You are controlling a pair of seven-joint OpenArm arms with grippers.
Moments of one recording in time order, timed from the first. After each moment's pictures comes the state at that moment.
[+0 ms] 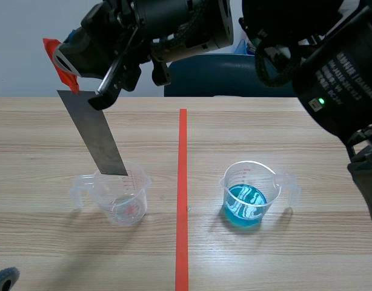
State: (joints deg) left arm 69.3 -39.9 -13.9 109.3 -9.5 -15.8 -40.5; right arm 24.7 10.6 -31.7 104.6 38.2 42.9 -44.1
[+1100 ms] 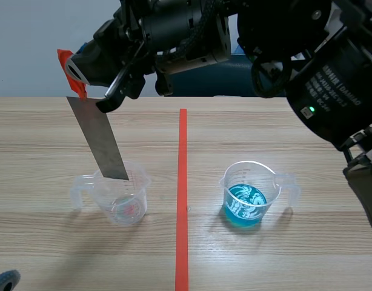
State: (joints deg) left arm 69.3 -39.9 -13.9 109.3 -9.5 -15.8 -39.0; right arm 24.7 10.7 -31.7 99.3 38.2 43.4 -40.6
